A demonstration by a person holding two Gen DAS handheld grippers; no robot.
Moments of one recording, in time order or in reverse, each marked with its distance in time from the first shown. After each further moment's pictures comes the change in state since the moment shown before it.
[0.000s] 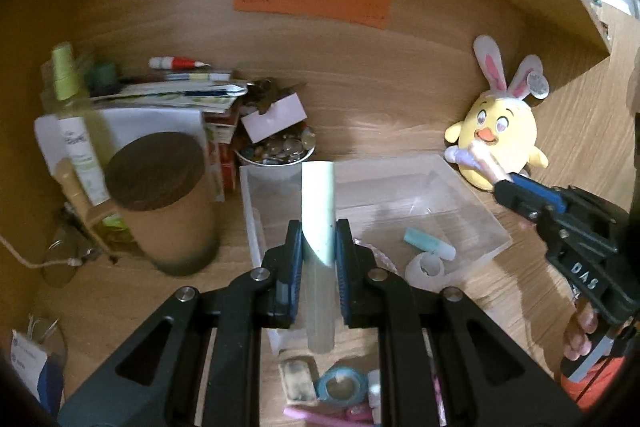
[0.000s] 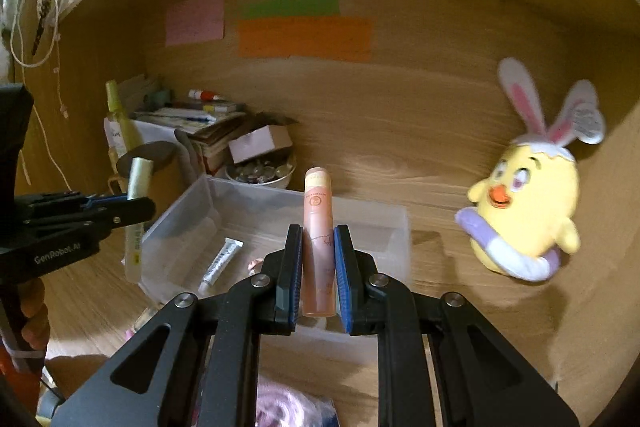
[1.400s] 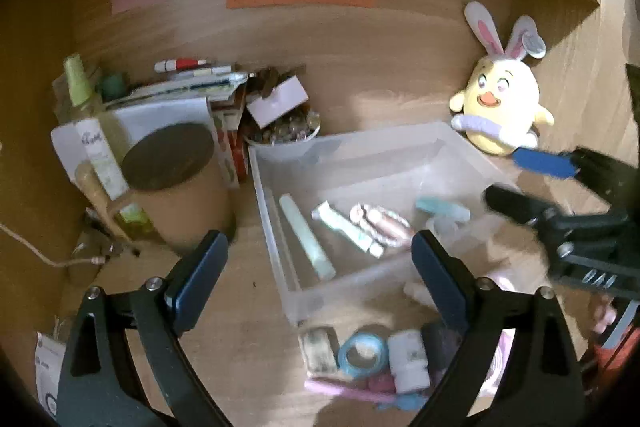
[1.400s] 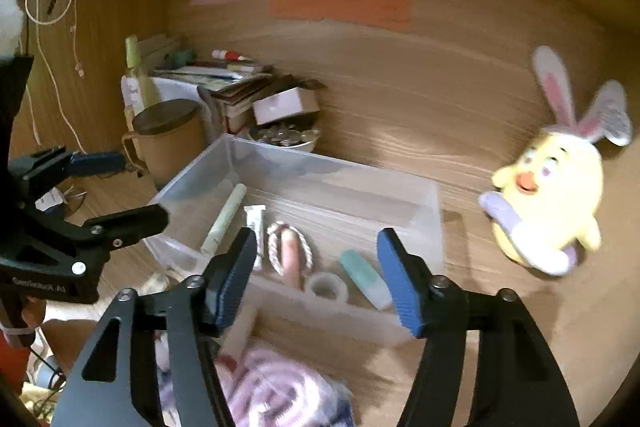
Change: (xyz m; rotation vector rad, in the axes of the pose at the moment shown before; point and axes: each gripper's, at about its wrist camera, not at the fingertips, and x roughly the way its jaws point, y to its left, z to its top) left arm -0.018 -0.008 -0.025 0.104 0.027 0.075; right arm 0.000 0.015 -0.012 -0.067 0.092 0.042
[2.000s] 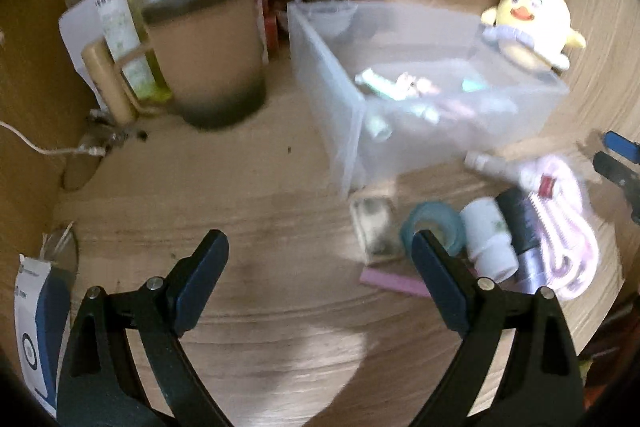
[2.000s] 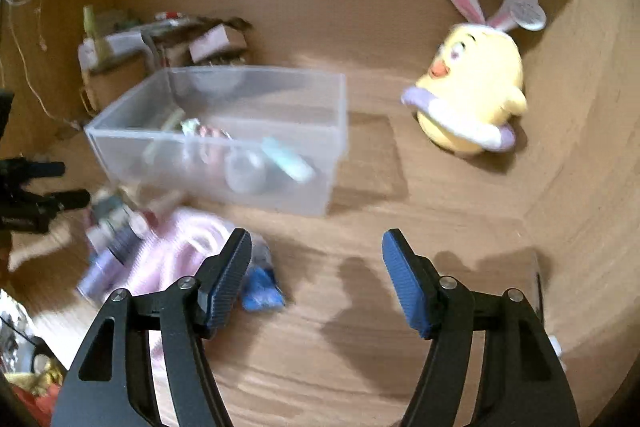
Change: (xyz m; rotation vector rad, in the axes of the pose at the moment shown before) left arm 0.028 0.028 -0.078 -0.023 0.254 0.042; right arm -0.029 -0.048 -0.096 0.104 0.116 -0.150
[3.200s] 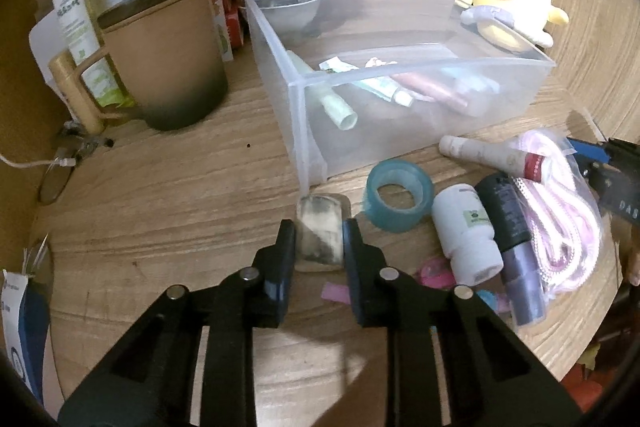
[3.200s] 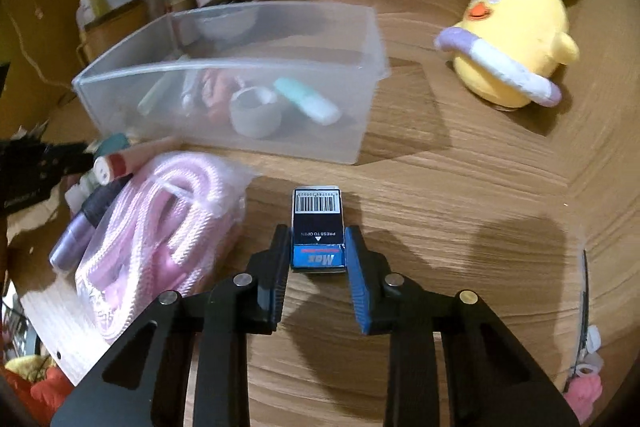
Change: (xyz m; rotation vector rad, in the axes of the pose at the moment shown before) left arm 0.007 -0.018 -0.007 0.056 -0.013 -0.040; right arm 0.039 0.010 -0.015 0.007 0.132 0.074
